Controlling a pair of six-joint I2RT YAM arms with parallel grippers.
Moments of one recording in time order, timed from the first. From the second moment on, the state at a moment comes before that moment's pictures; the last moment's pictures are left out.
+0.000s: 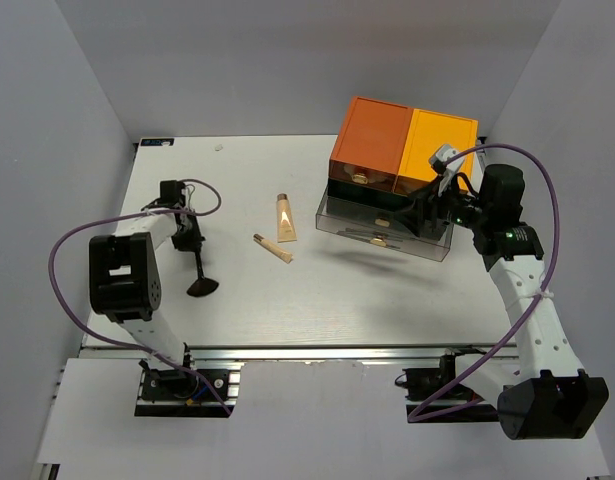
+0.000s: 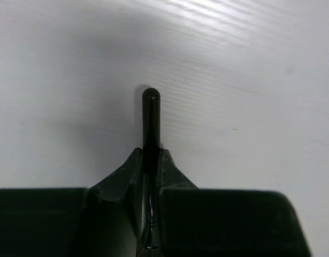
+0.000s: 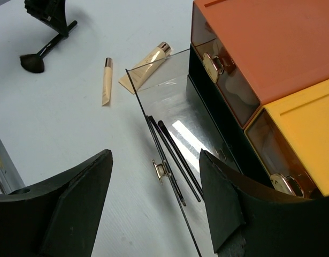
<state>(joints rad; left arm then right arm) 0.06 1.76 1.07 -0.44 -0.04 -0.19 0.07 1.05 1.06 -0.40 -0.83 -0.28</state>
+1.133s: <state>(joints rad) -0.76 1.98 1.94 -0.28 0.68 0.51 -0.05 0.91 1.05 -0.16 -0.59 -0.13</state>
